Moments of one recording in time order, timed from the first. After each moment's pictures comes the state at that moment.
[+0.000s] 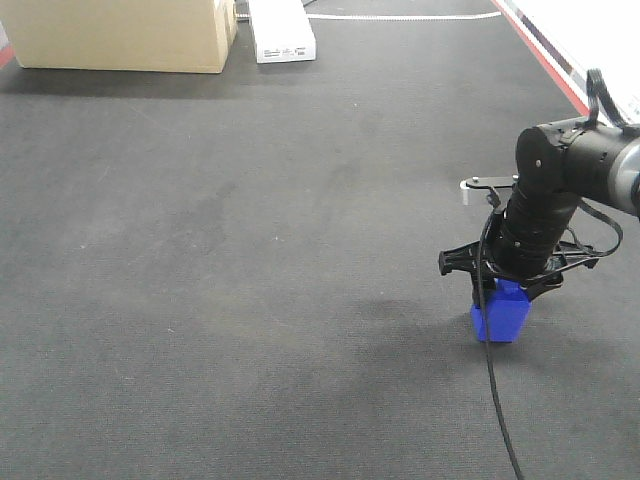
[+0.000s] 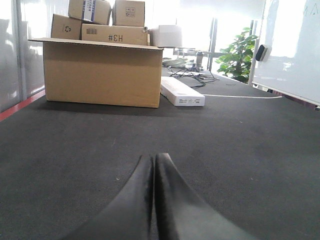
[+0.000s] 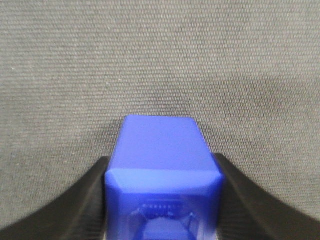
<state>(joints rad) 0.17 1.91 -1.39 -0.06 1.04 0.17</state>
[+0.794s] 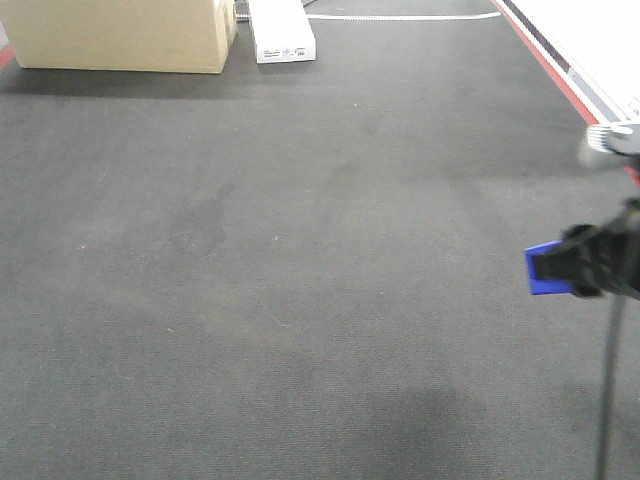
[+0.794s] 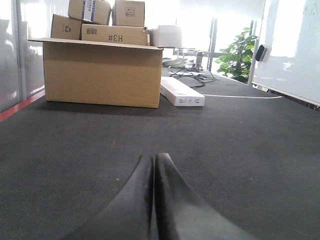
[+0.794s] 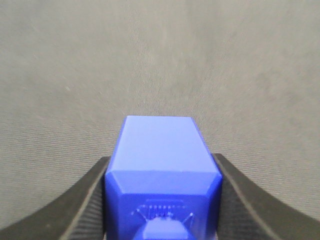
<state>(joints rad) 0.17 1.11 -0.90 -0.06 0.70 0.07</state>
